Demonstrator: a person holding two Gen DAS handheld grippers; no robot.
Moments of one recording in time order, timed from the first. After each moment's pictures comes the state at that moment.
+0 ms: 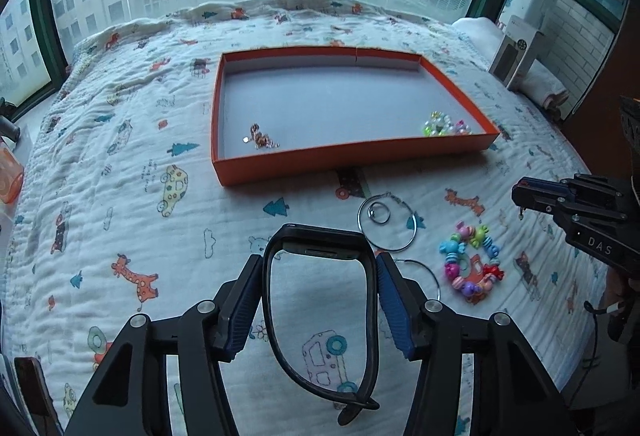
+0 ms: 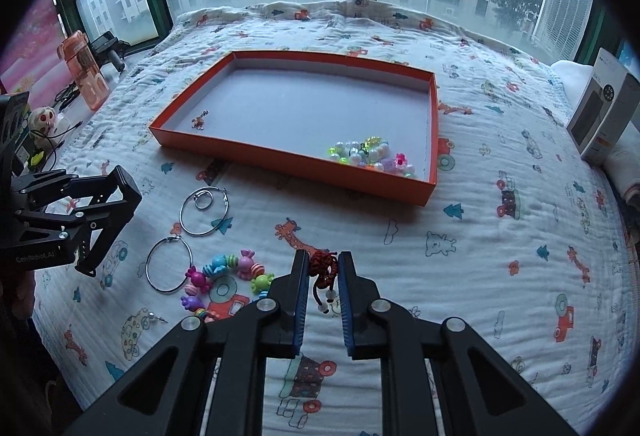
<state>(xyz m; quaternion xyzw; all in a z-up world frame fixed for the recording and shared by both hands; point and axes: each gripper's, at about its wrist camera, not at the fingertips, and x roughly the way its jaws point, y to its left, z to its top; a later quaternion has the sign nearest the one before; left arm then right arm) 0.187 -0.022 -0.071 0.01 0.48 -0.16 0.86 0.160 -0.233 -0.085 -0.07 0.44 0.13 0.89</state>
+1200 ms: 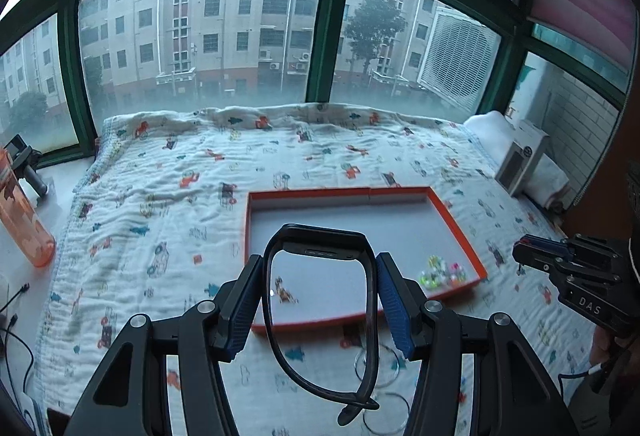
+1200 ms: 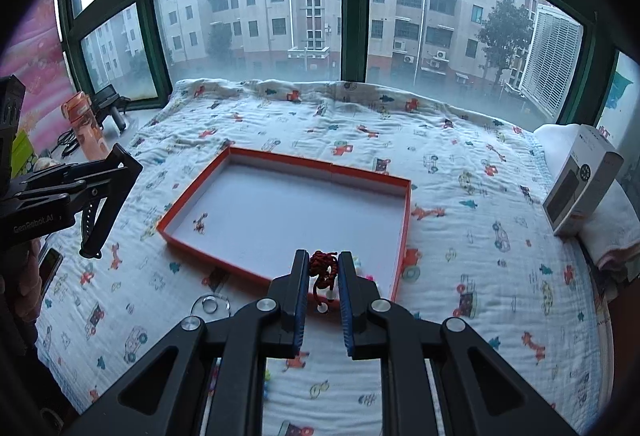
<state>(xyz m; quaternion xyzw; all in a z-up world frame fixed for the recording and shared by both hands) 0.249 -0.018 0.040 -0.02 0.37 -0.13 0.92 0.196 -0.238 -0.010 -0.06 0.35 0.12 0.93</state>
